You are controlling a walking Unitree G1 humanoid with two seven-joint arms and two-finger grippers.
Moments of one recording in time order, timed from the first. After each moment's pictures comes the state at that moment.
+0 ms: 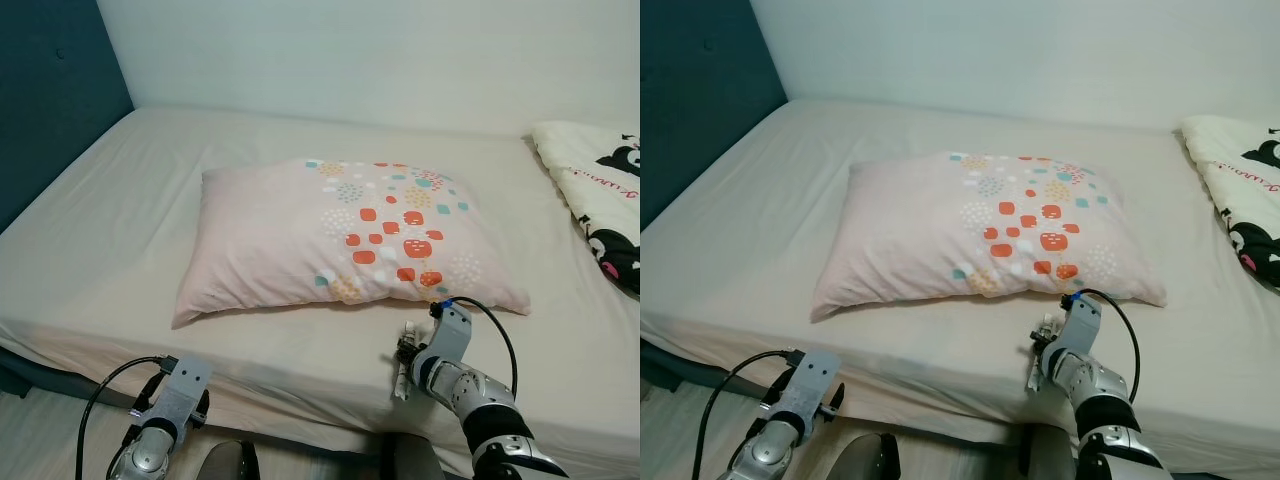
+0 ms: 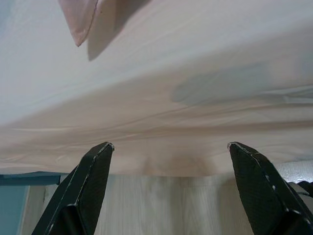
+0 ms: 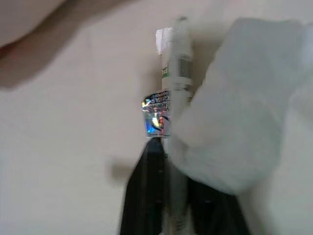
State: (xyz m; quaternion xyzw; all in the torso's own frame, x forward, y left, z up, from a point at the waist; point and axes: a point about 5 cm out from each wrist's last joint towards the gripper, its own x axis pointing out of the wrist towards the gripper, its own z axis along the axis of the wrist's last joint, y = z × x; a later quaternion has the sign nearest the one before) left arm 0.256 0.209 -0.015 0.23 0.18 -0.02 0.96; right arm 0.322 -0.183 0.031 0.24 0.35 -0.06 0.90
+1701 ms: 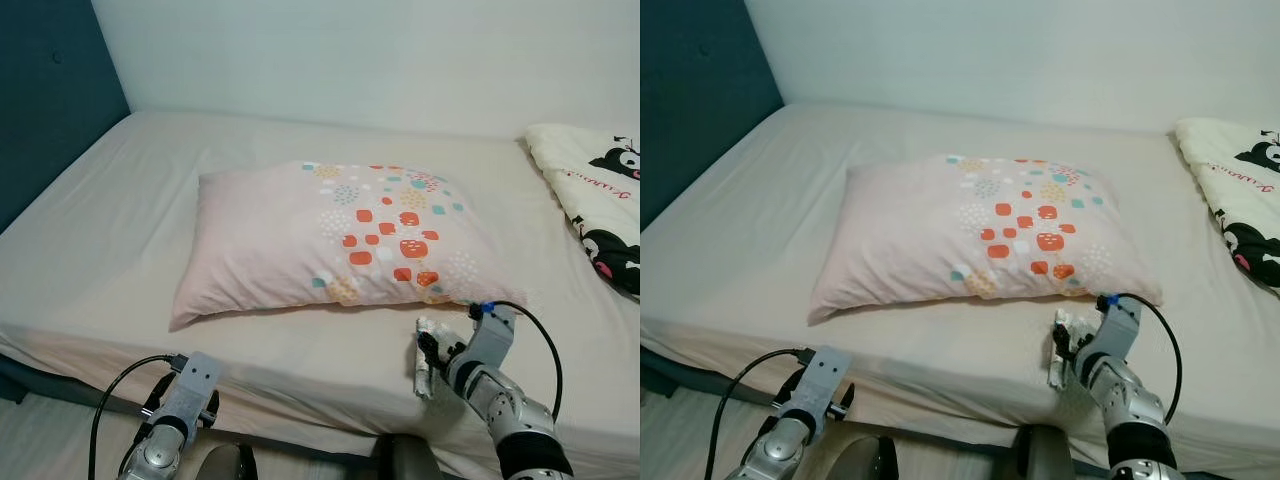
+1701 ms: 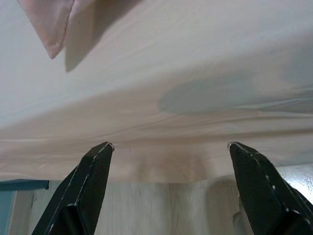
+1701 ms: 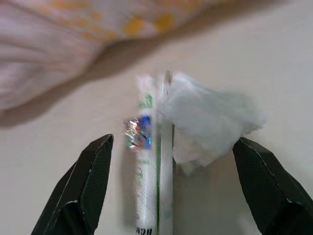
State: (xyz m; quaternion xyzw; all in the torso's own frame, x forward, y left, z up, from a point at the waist) left arm 0.259 0.197 -0.018 0.22 0.19 -0.03 0.96; right arm 0.313 -0.225 0.053 0.17 0.25 -0.05 0.95
